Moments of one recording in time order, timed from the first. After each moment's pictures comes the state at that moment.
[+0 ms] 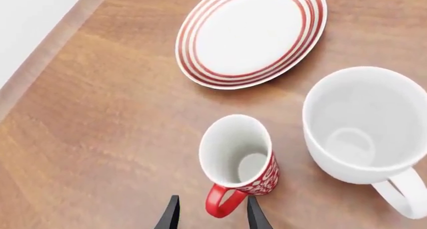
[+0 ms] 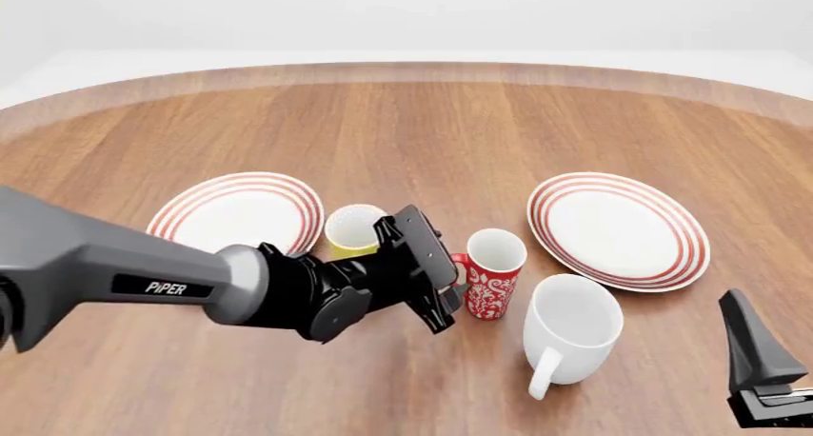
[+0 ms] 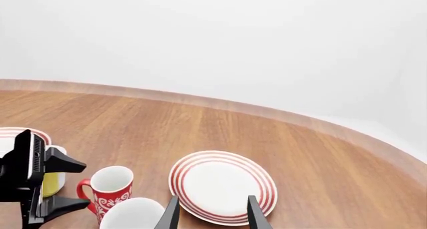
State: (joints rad) left arm -0.79 1.91 -0.93 -0.38 0.44; right arm 0.05 0.00 0.00 -0.04 -0.12
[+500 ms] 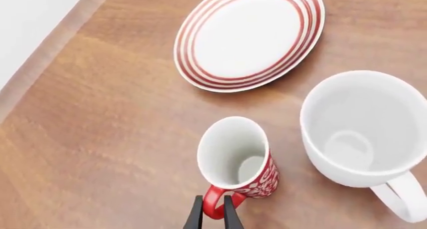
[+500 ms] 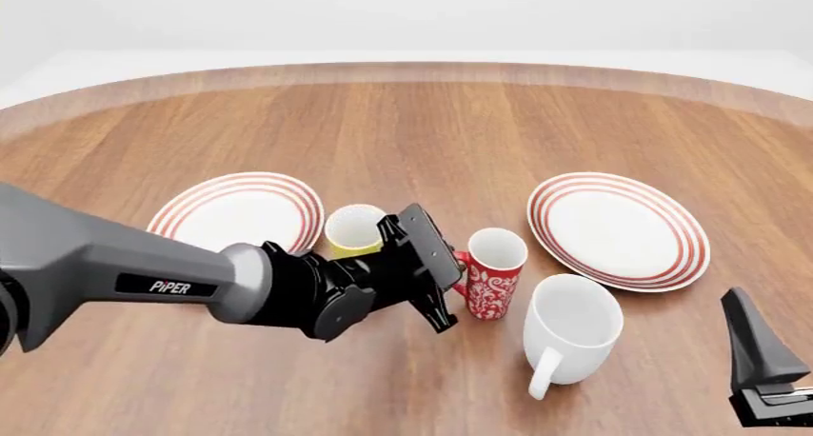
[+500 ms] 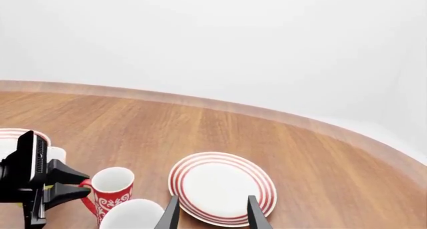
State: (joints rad) left arm -0.80 1.91 -0.94 -0.37 0.43; right arm 0.05 0.00 -0.01 -0.04 -0.12
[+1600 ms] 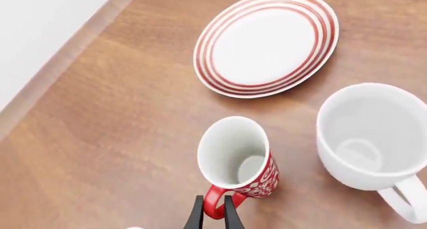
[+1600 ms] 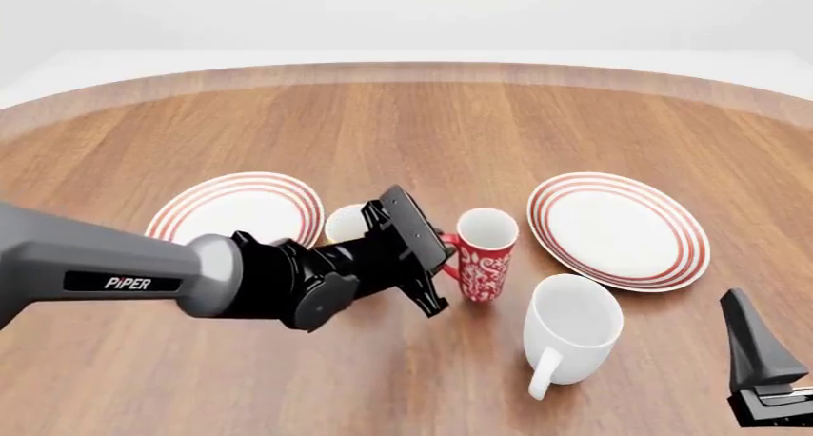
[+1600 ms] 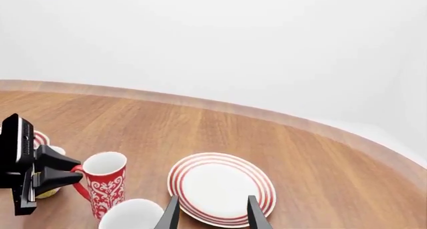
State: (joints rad) left arm -0.77 1.84 -0.91 -0.37 0.41; right arm 0.05 0.00 0.00 -0.05 -0.13
